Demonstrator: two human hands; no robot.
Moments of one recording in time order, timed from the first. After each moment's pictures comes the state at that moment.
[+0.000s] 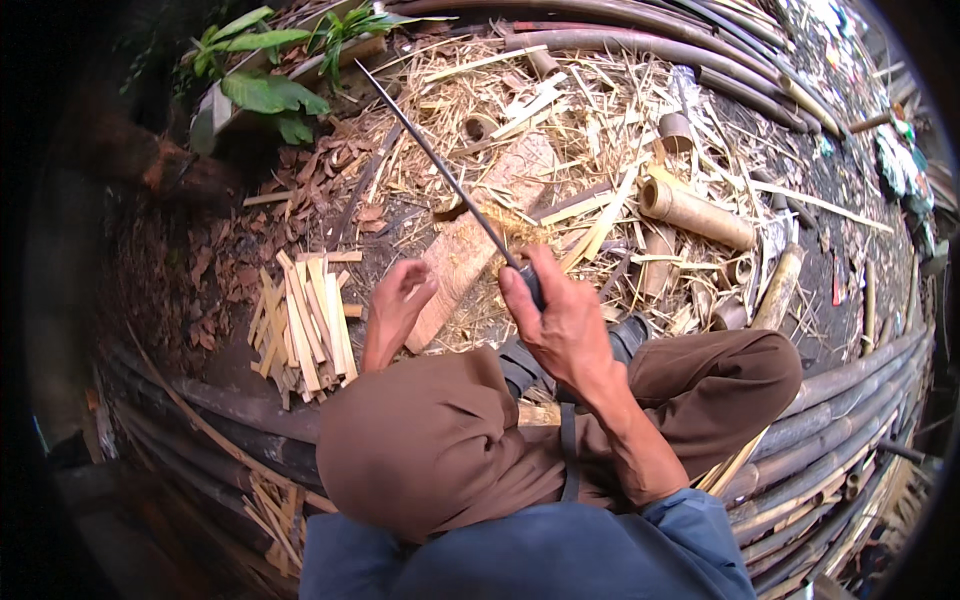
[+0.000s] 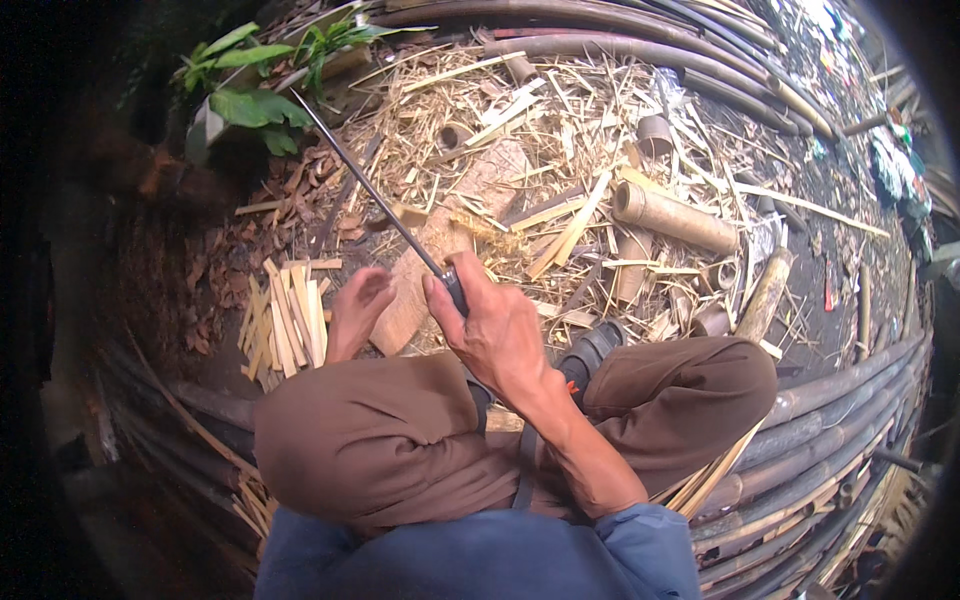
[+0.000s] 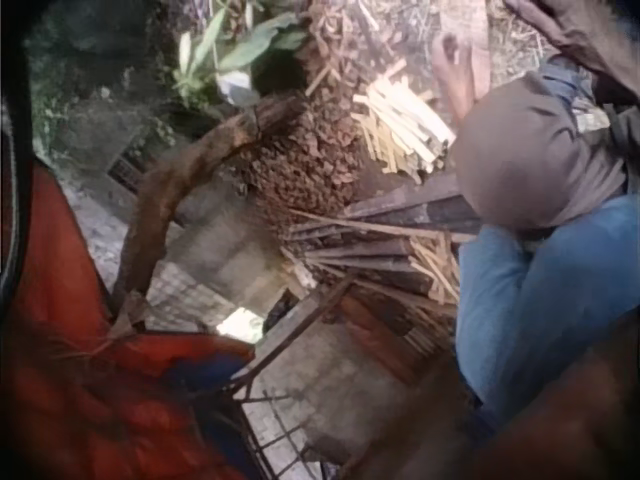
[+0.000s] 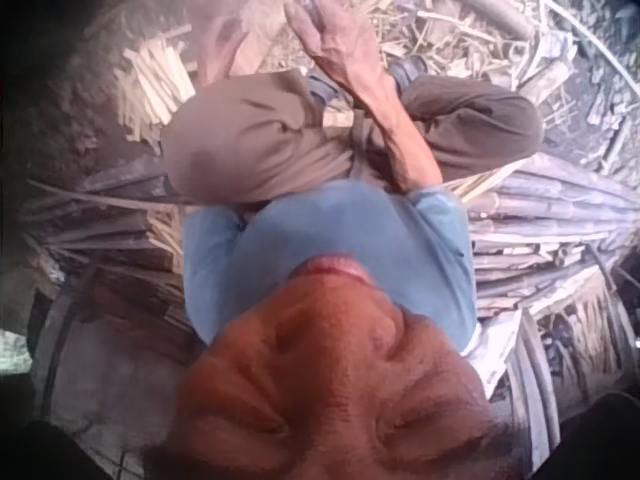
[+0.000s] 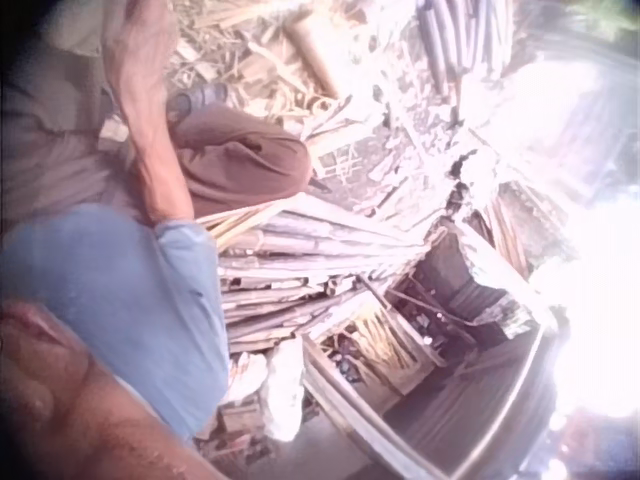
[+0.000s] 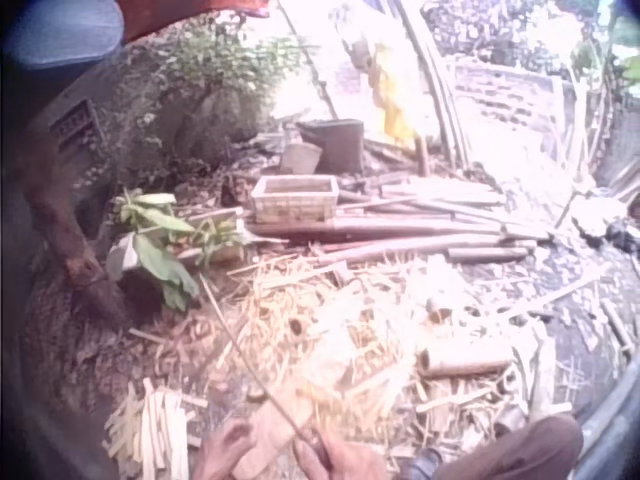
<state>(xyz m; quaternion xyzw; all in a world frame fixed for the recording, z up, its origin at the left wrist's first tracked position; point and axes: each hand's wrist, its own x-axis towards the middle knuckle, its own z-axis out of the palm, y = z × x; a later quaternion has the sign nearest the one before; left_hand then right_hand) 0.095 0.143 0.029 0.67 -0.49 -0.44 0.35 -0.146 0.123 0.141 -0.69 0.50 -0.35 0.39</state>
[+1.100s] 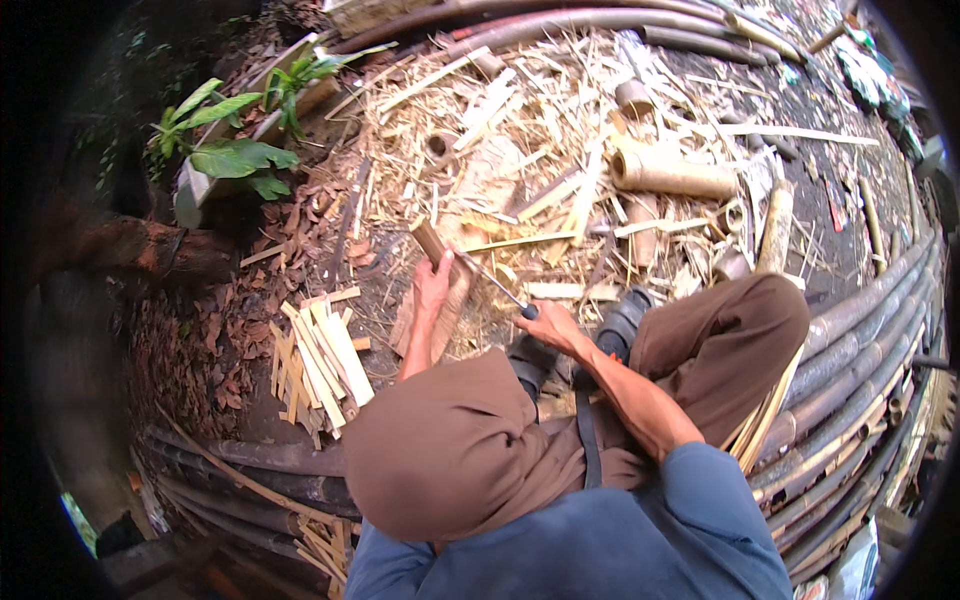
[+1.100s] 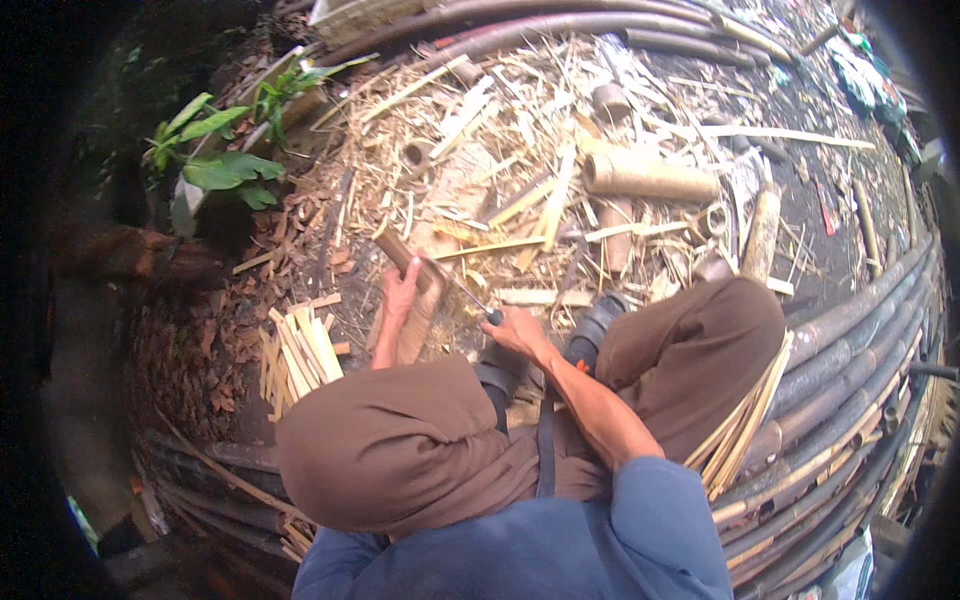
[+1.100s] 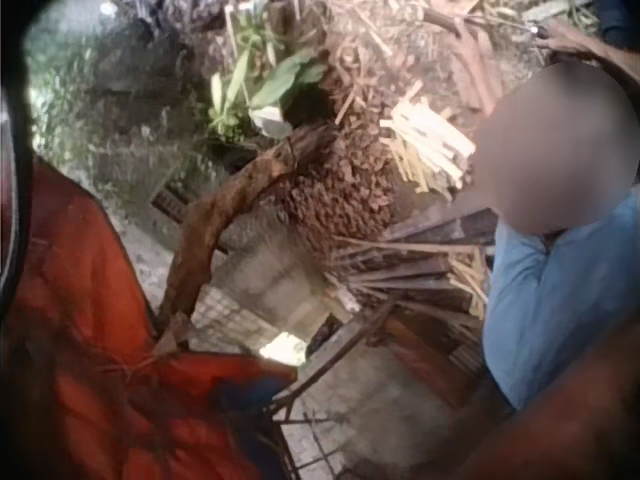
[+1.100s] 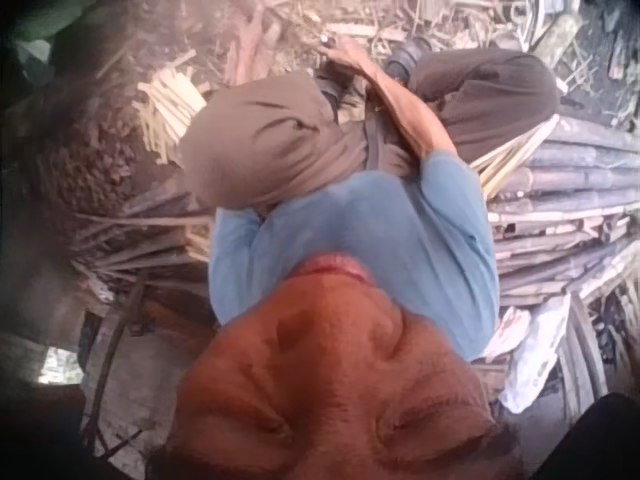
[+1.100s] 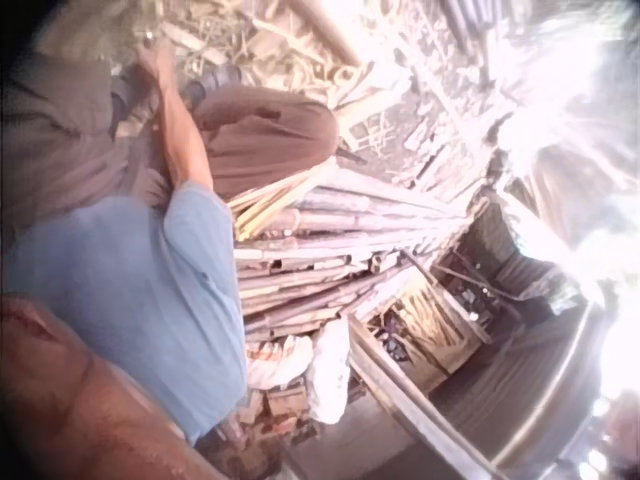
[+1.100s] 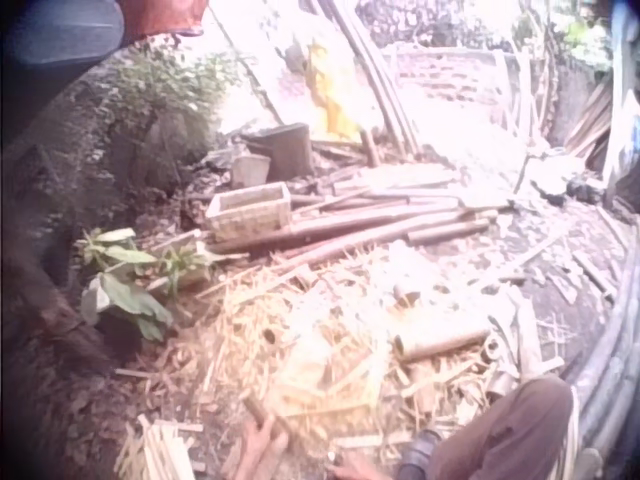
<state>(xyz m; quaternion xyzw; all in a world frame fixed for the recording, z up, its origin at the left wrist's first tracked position) 0.073 0.054 -0.101 0.70 -0.51 -0.38 0.32 -0.179 0.131 -0.111 -0.61 0.61 -0.12 0.50</state>
